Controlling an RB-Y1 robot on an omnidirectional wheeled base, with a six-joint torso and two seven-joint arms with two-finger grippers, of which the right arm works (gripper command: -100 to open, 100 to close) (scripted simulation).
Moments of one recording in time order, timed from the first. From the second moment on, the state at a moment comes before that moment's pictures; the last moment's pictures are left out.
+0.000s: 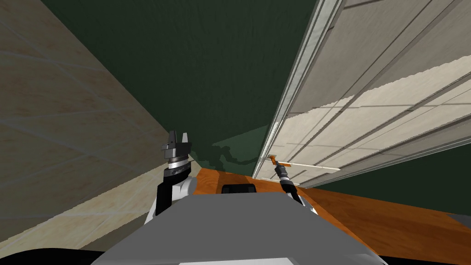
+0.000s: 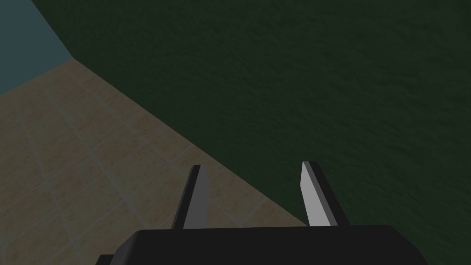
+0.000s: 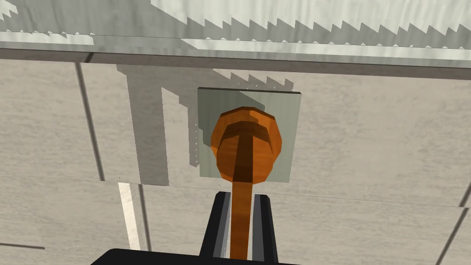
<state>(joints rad) 0.14 -0.31 -0.09 -0.75 -0.09 -0.91 -0.27</state>
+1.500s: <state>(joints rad) 0.25 -0.40 -0.01 -0.74 -0.05 -1.06 -0.38</state>
